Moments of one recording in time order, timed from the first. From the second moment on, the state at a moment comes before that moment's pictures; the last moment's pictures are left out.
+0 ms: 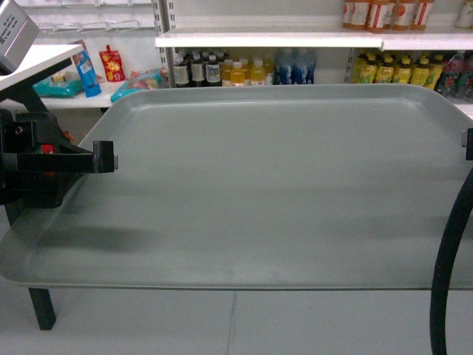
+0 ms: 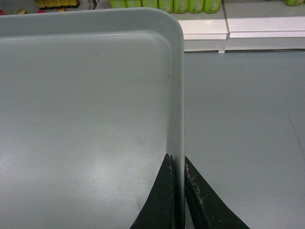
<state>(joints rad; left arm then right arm) -0.28 1.36 0.58 0.30 -0.06 -0.10 0.20 1.34 0.63 0.22 0.08 0.13</state>
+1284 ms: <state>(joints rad) -0.28 1.36 0.58 0.31 -0.06 -0.10 0.20 1.34 0.63 0.22 0.08 0.13</state>
